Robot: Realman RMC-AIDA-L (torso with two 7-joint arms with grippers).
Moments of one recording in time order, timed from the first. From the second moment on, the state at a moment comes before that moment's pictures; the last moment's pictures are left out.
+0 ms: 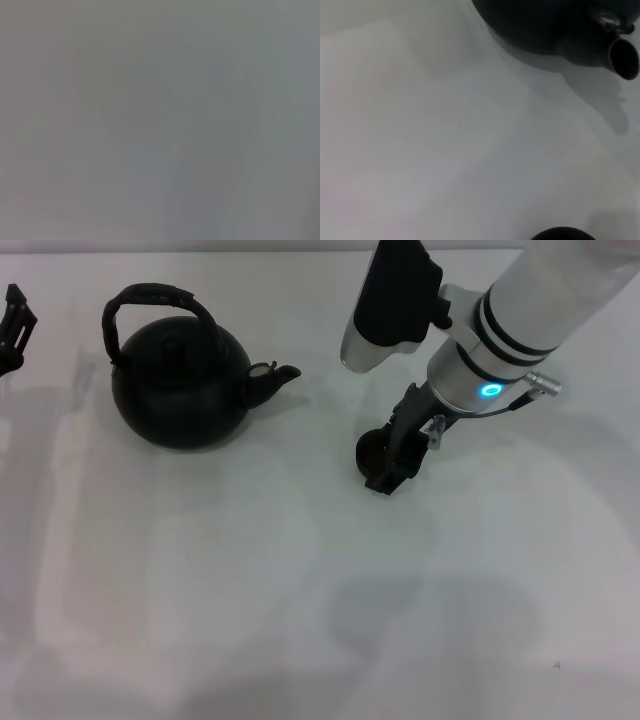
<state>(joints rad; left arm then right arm) -0.47 -2.08 0.05 -0.16 1.19 1.24 -0.17 0.96 2.03 -1.85 -0.70 -2.23 -1.10 2.31</state>
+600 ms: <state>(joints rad) -0.46 -2.08 0.05 -0.16 1.19 1.25 -0.17 0.94 2.03 -1.81 -0.71 -2.21 -1.08 2.31</state>
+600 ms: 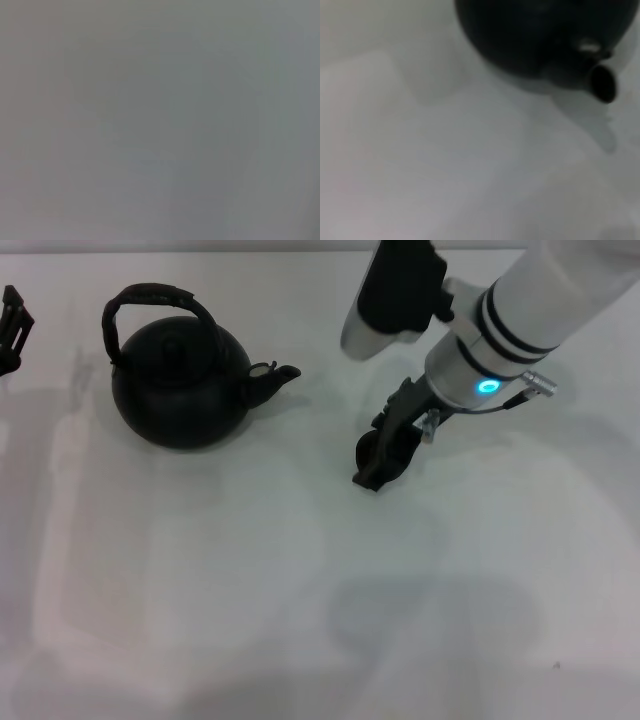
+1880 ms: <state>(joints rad) -0.47 -2.08 0.05 -0.15 1.19 1.25 -0.17 0.52 2.02 -0.63 -0.21 -1.12 -1.31 1.44</state>
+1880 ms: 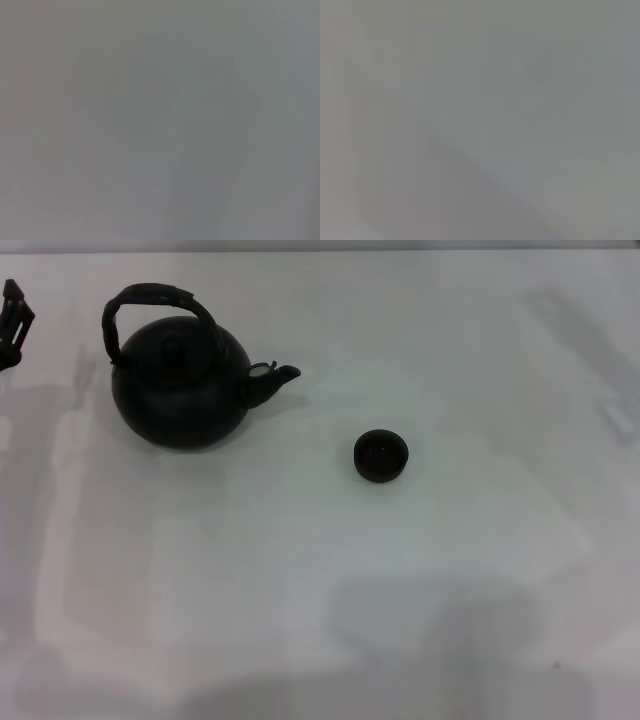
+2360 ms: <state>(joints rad) -0.45 -2.08 0.05 -0.16 1.19 1.25 -0.17 0.65 2.03 -0.61 0.10 -0.92 -1.19 0.08</state>
